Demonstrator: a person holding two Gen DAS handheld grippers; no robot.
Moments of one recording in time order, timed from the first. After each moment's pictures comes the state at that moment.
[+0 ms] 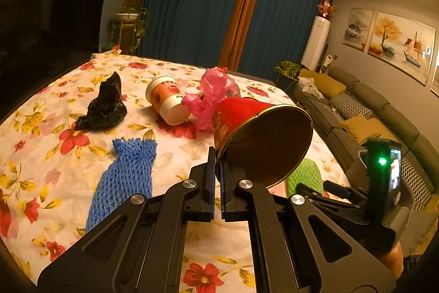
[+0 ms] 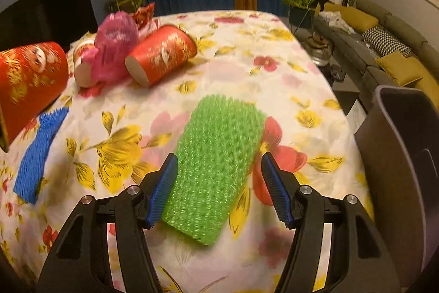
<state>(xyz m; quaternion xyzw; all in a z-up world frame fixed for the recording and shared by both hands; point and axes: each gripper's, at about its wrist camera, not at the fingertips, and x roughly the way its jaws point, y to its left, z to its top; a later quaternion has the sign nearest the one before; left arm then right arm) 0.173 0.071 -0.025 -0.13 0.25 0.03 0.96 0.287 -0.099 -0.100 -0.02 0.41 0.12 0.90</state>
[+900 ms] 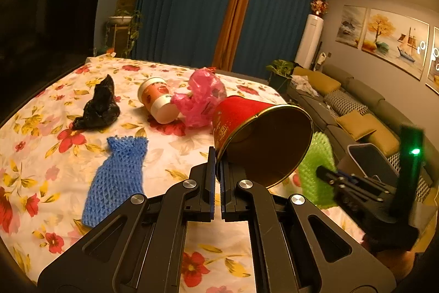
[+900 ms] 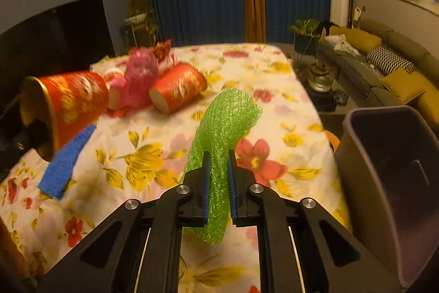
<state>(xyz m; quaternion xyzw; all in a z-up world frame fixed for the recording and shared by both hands) 0.160 0.051 -0.019 -0.11 0.25 0.02 0.96 0.243 -0.126 -0.056 0.00 0.33 0.15 0.93</state>
